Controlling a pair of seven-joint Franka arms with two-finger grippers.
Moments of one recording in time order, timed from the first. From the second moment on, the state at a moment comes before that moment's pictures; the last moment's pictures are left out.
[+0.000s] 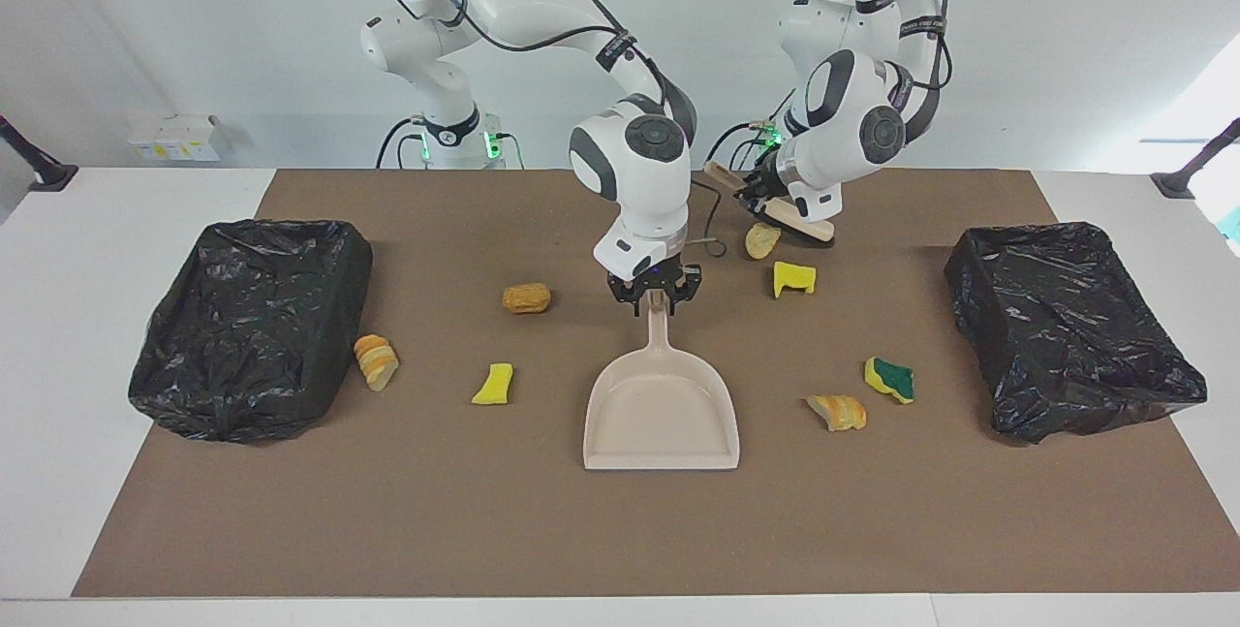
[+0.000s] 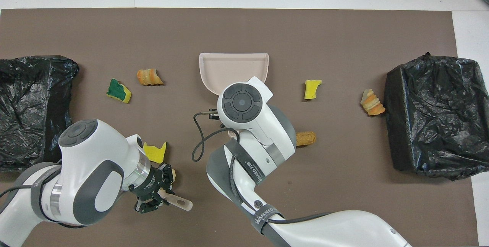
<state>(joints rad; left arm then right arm) -0.42 -0.15 0.03 -2.38 -0.50 1.78 -1.34 0.62 0.46 0.02 -1.63 -0.01 2.17 0.66</state>
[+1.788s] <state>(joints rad) -0.30 0.12 0.05 -1.99 -0.34 1.92 -1.21 0.35 0.30 0.01 -1.66 -0.01 1.85 -0.69</state>
